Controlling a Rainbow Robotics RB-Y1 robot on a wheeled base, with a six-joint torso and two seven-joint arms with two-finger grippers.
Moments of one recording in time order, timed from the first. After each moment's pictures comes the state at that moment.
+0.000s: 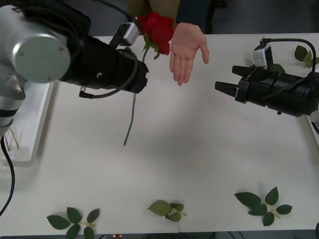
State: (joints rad) right arm -0.33 -0.60 0.01 -1.49 -1.71 0.87 2.64; left arm -0.69 0.59 -0.29 -1.93 1.03 1.37 -1.21
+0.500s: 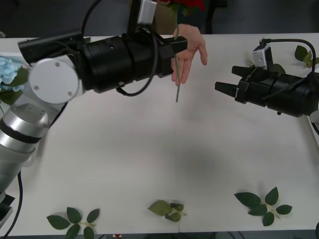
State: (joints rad) right arm -0.33 -0.60 0.01 -1.49 -1.71 0.87 2.64; left arm -0.56 0.49 -0.39 -1.84 1.42 0.54 -2.08
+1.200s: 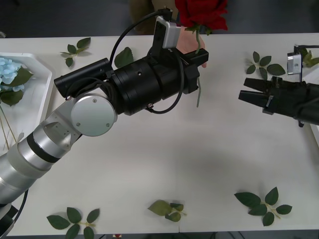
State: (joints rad) right arm -0.32 -0.60 -0.17 -1.30 -1.98 1.30 2.64; left arm -0.56 0.49 -0.61 -1.83 1.34 0.26 -2.09
